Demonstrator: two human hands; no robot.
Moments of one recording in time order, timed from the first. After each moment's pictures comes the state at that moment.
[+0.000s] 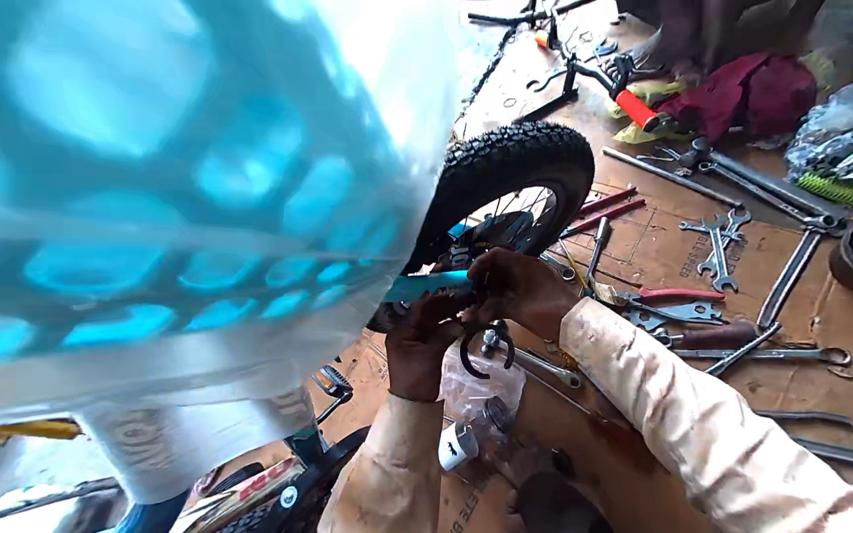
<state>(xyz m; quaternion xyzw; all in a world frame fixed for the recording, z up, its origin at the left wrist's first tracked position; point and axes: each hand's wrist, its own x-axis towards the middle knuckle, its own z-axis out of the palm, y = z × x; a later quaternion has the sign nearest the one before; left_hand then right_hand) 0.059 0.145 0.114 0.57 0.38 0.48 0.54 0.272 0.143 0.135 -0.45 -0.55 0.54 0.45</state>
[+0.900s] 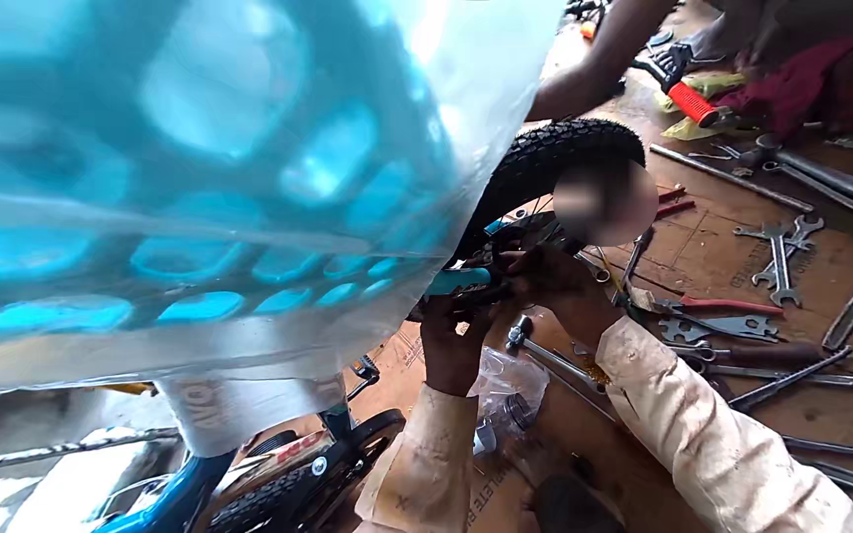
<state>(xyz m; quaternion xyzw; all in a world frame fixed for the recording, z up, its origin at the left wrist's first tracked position) 0.071 0.141 0.112 0.61 0.46 0.50 0.40 0.264 0.137 0.113 -0.36 -0.47 0.55 0.59</state>
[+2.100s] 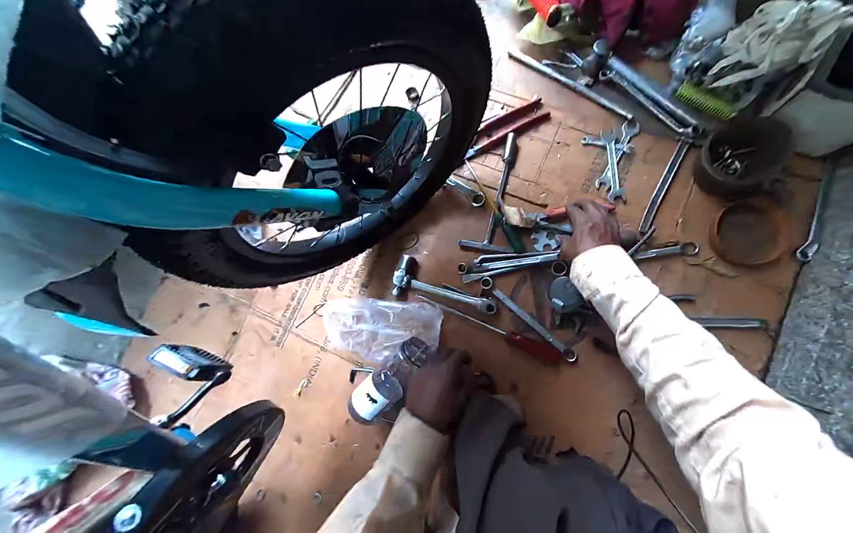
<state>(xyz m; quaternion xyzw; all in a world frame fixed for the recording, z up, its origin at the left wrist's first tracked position) 0.078 0.009 0.013 0.81 0.42 -0.21 0.35 0.430 0.030 -0.020 -0.87 -0.46 0.18 0.04</state>
